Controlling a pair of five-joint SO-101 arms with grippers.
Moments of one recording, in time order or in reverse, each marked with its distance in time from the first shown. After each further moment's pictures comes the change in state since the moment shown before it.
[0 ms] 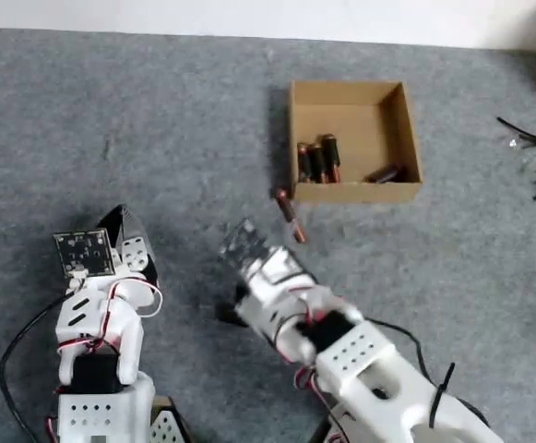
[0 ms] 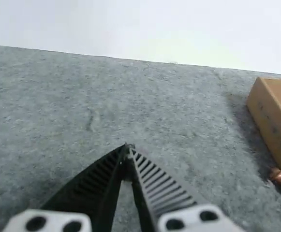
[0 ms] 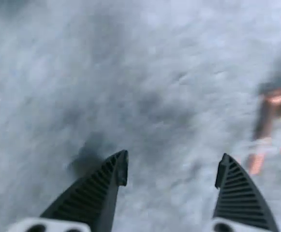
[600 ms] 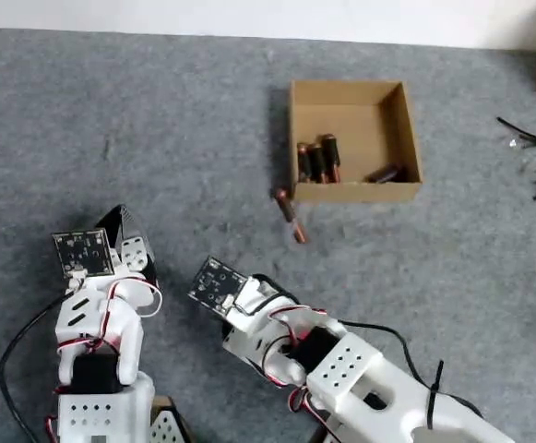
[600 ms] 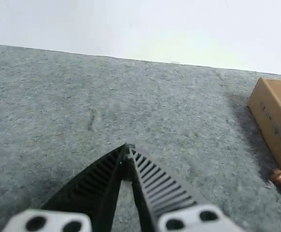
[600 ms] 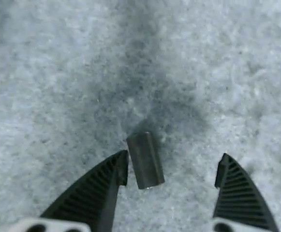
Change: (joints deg) left arm 0.0 0.0 0.0 0.0 0.1; right arm -8.5 -0.5 0.5 3.4 3.2
